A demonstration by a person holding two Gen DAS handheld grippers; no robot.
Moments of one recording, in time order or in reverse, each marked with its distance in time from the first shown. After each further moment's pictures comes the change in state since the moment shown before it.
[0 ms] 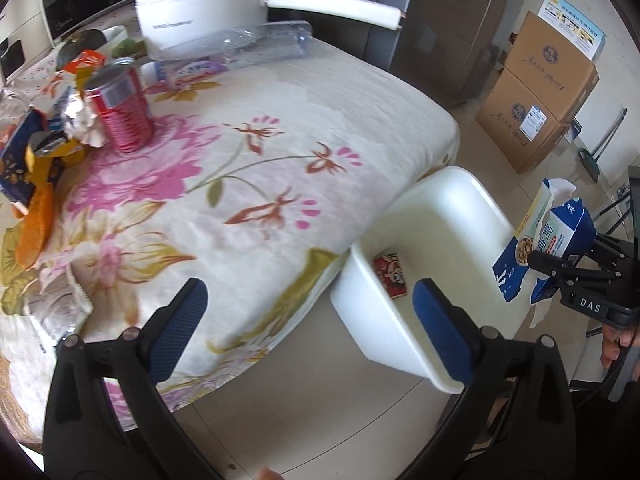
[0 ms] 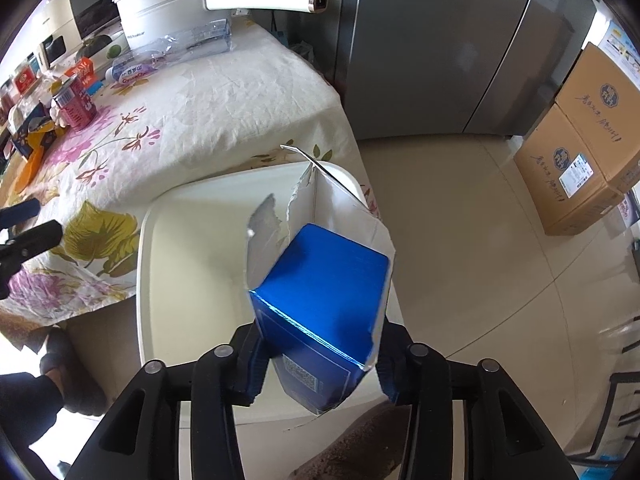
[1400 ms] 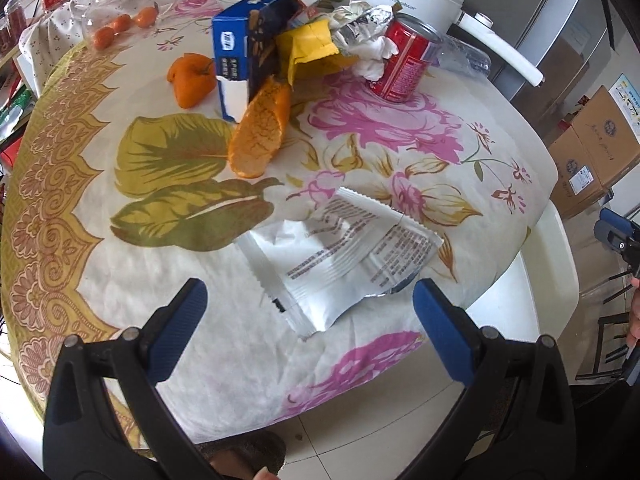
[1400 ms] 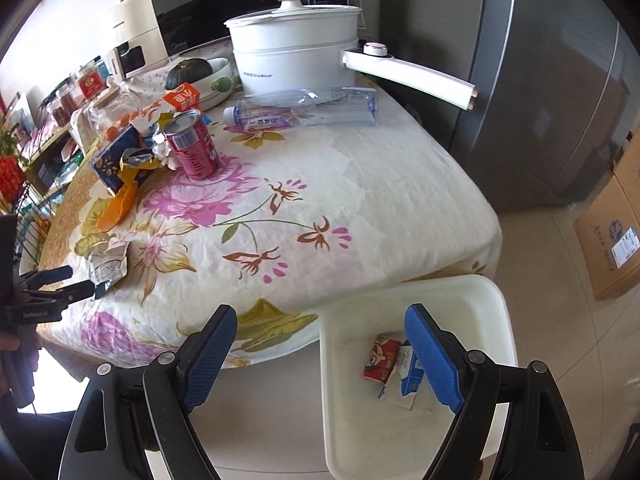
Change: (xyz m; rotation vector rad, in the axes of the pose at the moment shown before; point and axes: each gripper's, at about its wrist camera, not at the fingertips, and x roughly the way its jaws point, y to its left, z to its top) left arm -0.029 0.202 -0.051 -0.243 0.052 0.055; right arm -0.041 0.148 0.064 -0.113 -0.133 0.166
